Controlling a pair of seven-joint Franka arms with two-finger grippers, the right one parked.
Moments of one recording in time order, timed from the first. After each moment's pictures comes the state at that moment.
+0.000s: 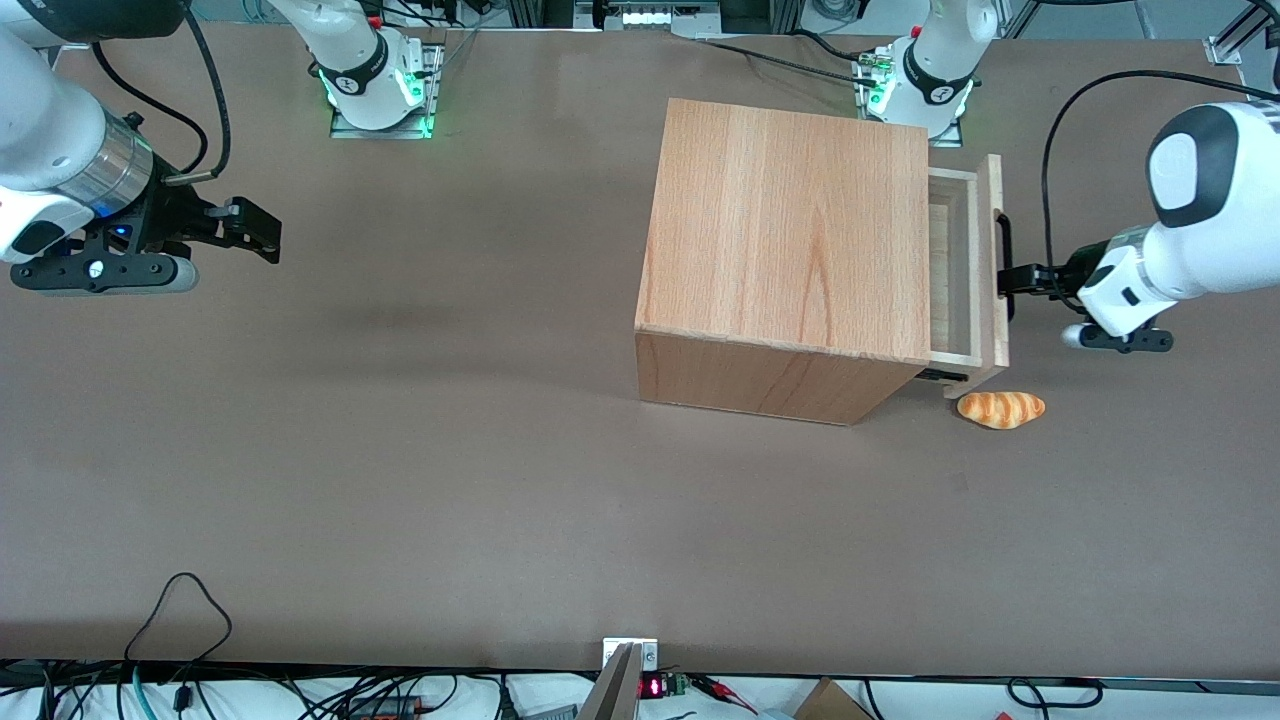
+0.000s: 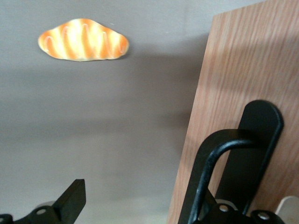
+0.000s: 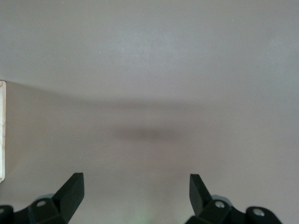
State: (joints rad) arm 0.15 0.10 -0.04 -2.02 -0.16 1.84 0.16
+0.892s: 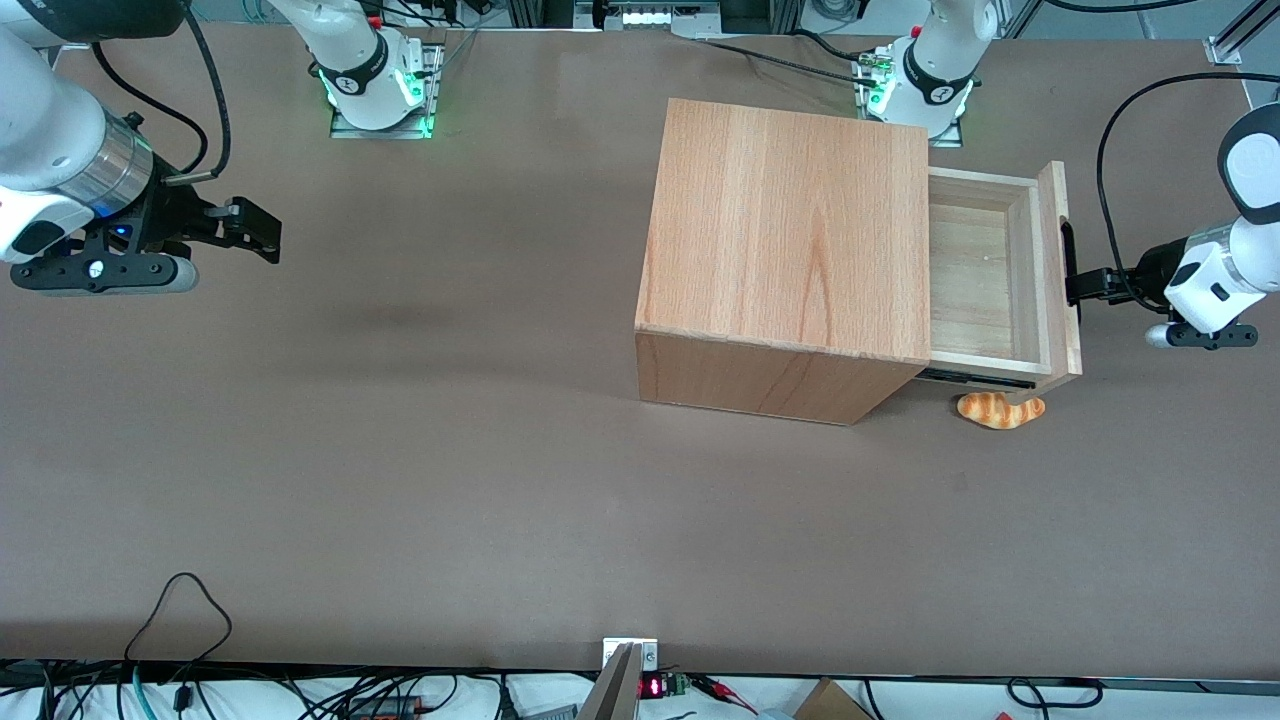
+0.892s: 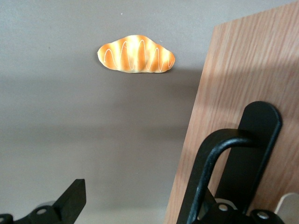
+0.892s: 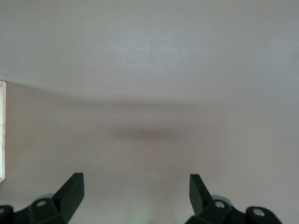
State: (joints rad) arm 0.29 0.10 -0.04 -2.02 -0.16 1.89 0.25
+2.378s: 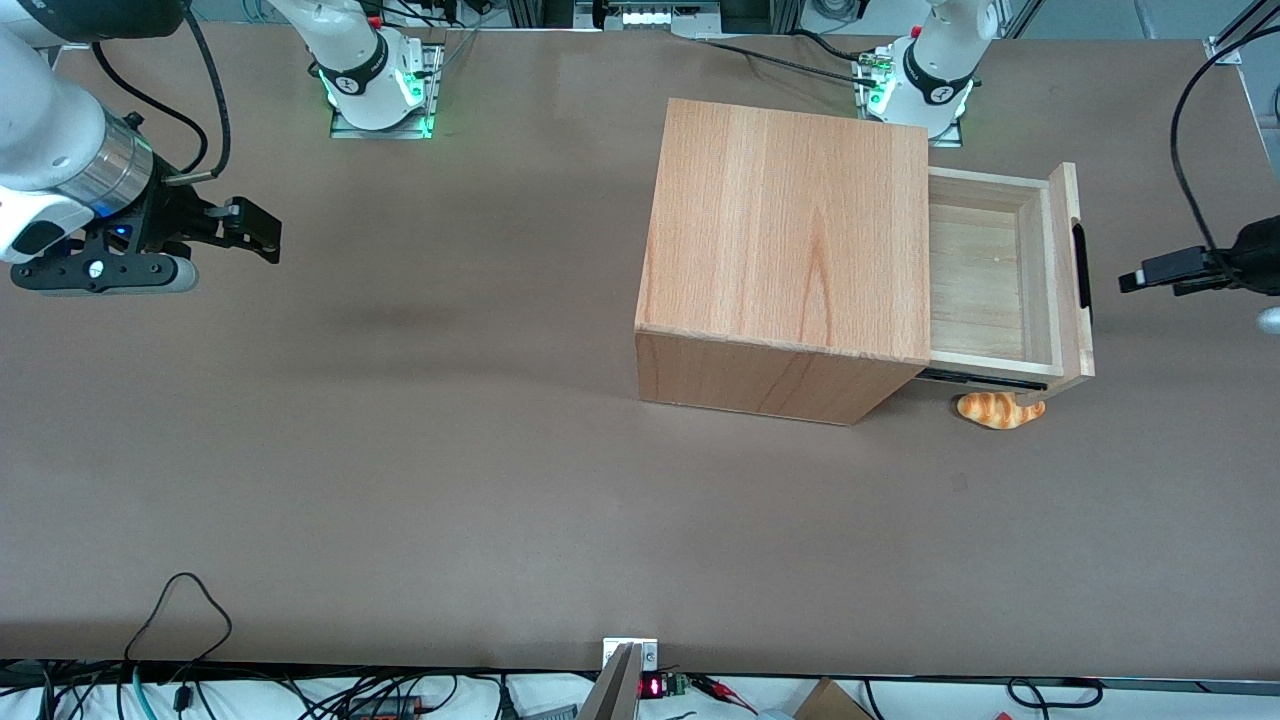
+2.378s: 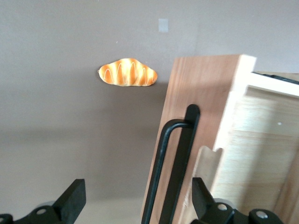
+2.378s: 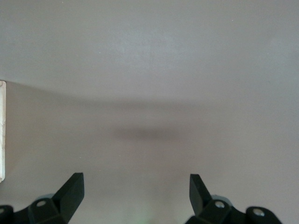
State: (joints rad) arm 0.37 0.12 -0.03 -1.75 -0.24 1.64 0.30
